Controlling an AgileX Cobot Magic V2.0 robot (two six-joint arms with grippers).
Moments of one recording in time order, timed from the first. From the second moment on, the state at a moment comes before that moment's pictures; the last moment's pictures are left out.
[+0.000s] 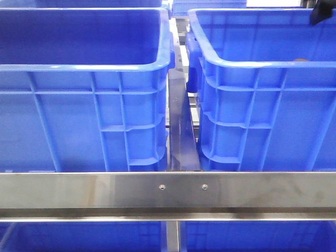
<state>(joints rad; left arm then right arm) -0.13 0.36 -0.63 -0.07 0.62 0.01 -0.02 1.53 -1.06 1.79 -0.08 -1.65</state>
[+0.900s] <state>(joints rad) -0.13 0.36 -0.63 -0.07 0.62 0.01 -0.02 0.60 -0.50 1.80 0.04 -1.65</state>
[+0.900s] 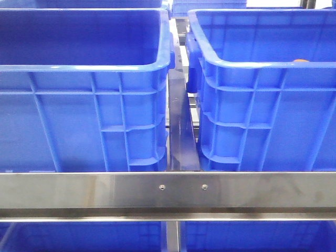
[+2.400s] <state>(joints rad) -0.13 0.36 -0.60 -0.05 0.58 0.01 -0.02 0.58 -0.49 1.80 0.05 -1.65</state>
